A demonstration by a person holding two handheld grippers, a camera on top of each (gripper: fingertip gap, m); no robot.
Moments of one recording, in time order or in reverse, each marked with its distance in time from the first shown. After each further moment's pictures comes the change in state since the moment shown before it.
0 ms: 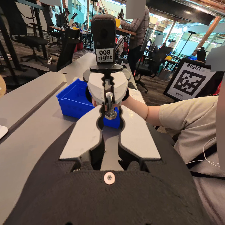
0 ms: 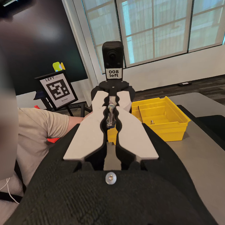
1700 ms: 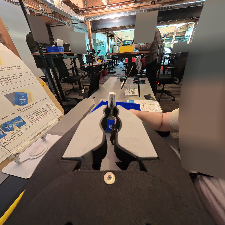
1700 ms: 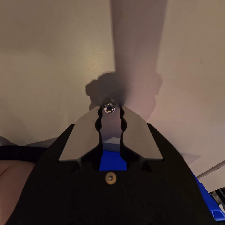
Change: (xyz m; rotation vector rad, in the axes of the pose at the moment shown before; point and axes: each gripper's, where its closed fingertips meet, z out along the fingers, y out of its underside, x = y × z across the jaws) left arm 0.037 -0.068 -0.119 0.157 -0.185 0.266; right arm 0.032 0.263 -0.098 -1.710 0.200 -0.193
